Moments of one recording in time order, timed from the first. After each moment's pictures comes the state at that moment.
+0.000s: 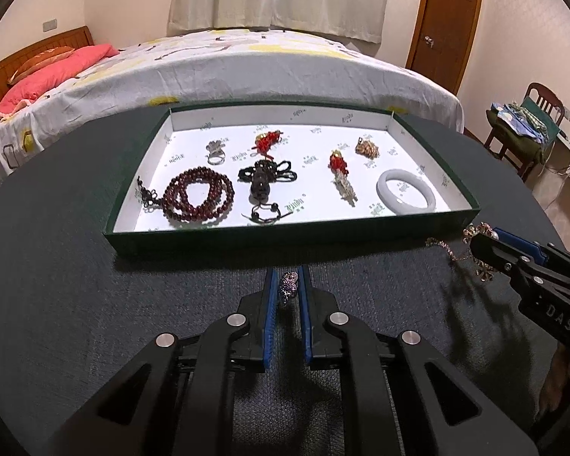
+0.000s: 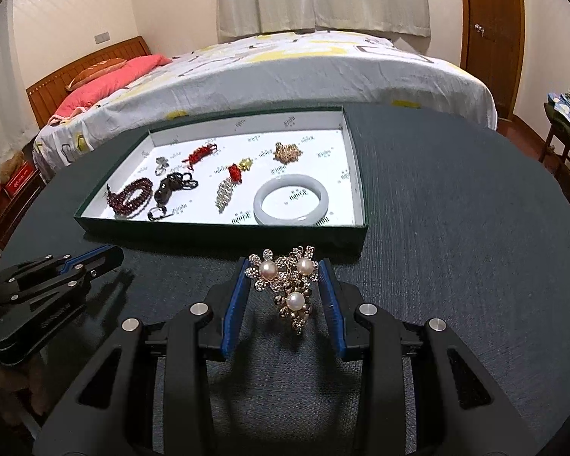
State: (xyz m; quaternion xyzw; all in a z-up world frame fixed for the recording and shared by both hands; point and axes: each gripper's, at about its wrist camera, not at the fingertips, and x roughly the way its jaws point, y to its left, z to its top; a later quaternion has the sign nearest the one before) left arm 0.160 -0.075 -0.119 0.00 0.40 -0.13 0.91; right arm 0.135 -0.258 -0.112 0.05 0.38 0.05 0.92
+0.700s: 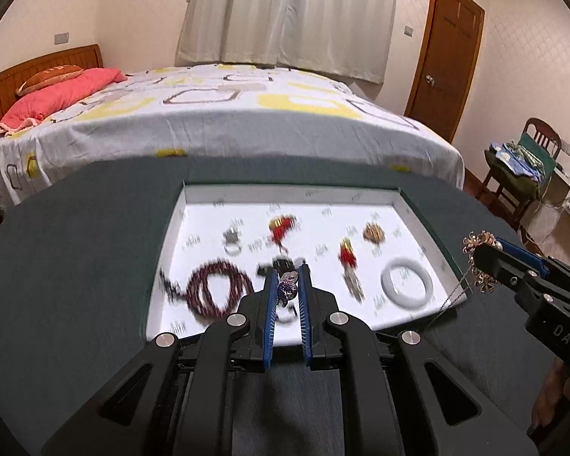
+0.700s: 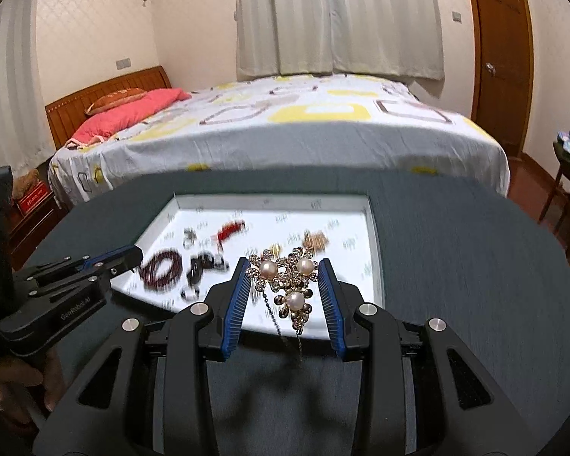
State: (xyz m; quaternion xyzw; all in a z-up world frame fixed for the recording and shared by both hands) left arm 0.203 -0.057 -0.063 -0.03 0.34 -0.13 0.93; right arm 0.171 -0.238 -0.049 0.04 0.31 0.07 0.95
